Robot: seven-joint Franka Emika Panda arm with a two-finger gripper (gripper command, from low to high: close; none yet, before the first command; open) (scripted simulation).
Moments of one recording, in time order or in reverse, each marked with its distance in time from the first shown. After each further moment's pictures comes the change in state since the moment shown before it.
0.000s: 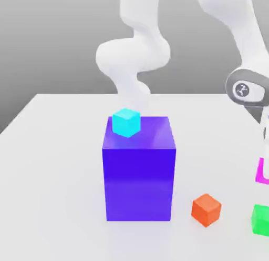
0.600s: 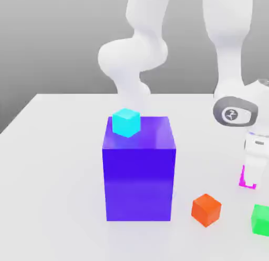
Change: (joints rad) arm 0.261 0.156 -0.076 -0.206 -0.279 0.354 0.443
